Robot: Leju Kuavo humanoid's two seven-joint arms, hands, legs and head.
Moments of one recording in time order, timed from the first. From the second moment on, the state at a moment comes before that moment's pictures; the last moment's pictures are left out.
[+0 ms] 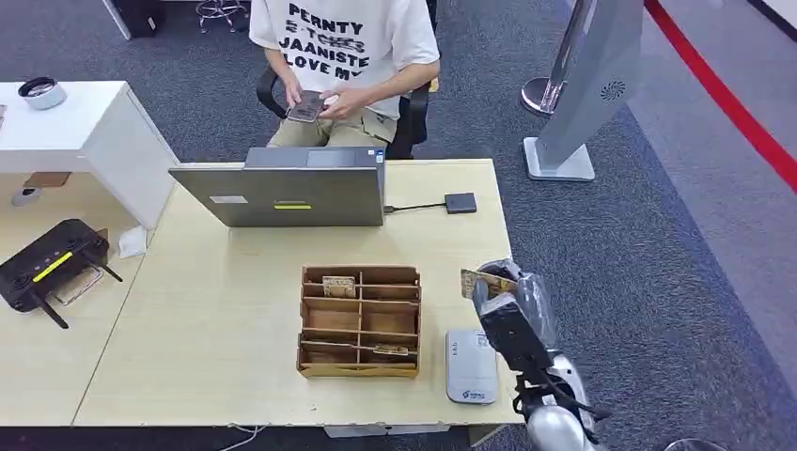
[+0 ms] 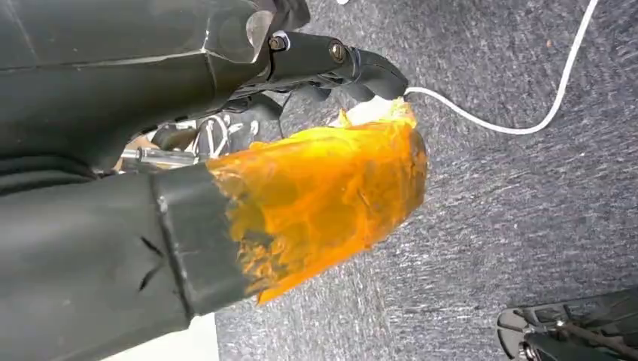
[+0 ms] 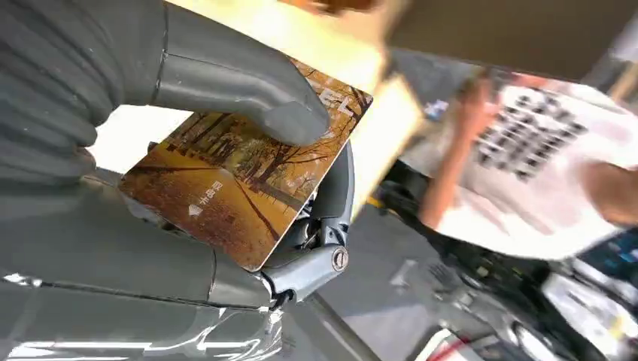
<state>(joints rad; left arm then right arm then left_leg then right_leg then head) -0.06 -0.13 0.87 -0.22 -1.35 0.13 0.15 0.01 -0.07 0.41 -1.69 0.41 -0.31 -0.02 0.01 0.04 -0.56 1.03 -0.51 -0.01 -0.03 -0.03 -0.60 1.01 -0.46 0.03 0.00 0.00</state>
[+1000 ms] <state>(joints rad) -0.06 -0.13 0.89 -0.22 -1.35 0.13 0.15 -0.01 -0.09 0.44 -1.41 0.49 -0.18 0.07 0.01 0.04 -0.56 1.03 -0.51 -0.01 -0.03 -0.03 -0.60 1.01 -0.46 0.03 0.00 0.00</state>
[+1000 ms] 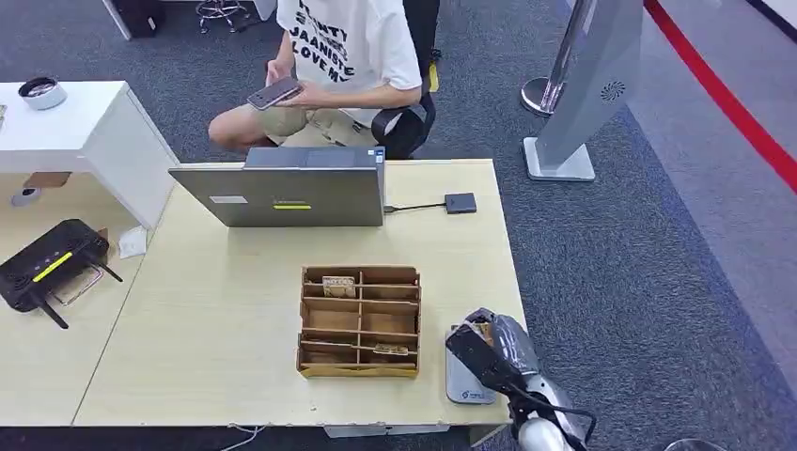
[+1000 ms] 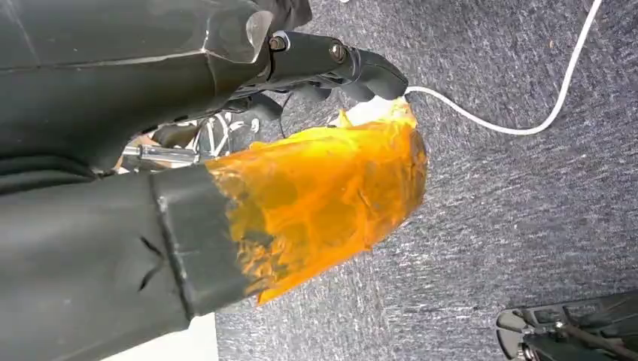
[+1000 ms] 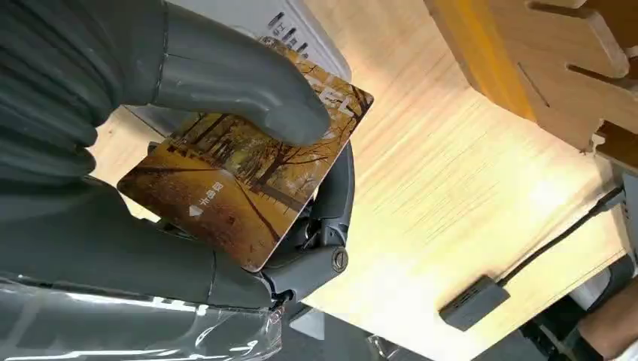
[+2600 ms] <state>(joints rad) -0.06 -0.14 0.92 -0.22 -1.35 0.13 0.16 0.05 -0.04 0.41 -1.53 0.53 -0.34 0.02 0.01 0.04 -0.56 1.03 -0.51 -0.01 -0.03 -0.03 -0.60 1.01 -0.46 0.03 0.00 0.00</state>
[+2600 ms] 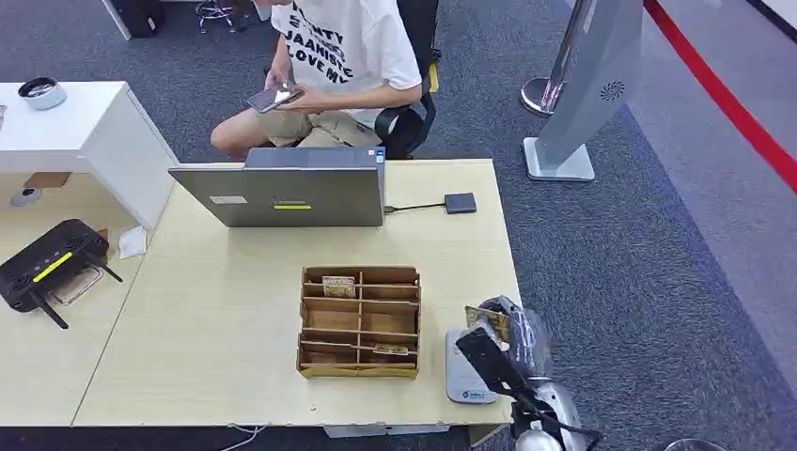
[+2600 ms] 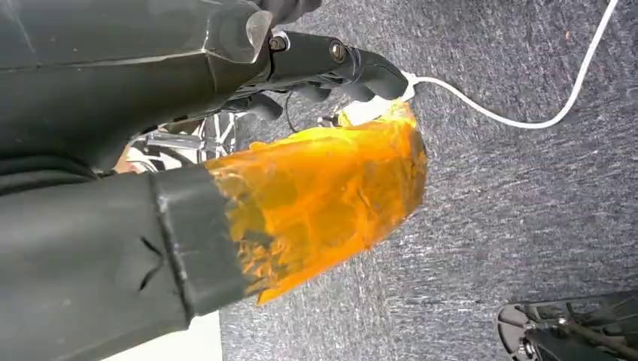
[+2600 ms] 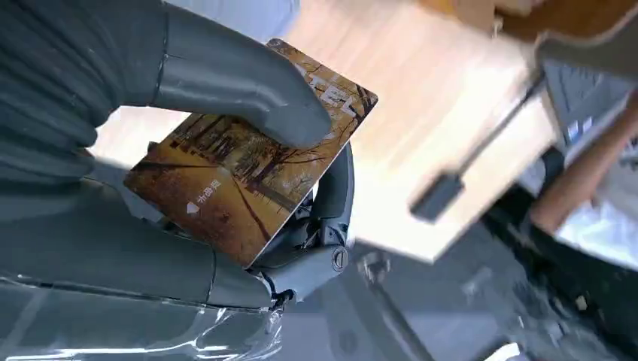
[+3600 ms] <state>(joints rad) -0.06 -0.13 0.93 -0.22 -1.36 0.12 0.15 0.05 -0.27 0.40 -1.54 0.50 -0.07 0.10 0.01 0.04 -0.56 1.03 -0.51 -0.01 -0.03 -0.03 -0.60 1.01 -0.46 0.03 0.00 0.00</state>
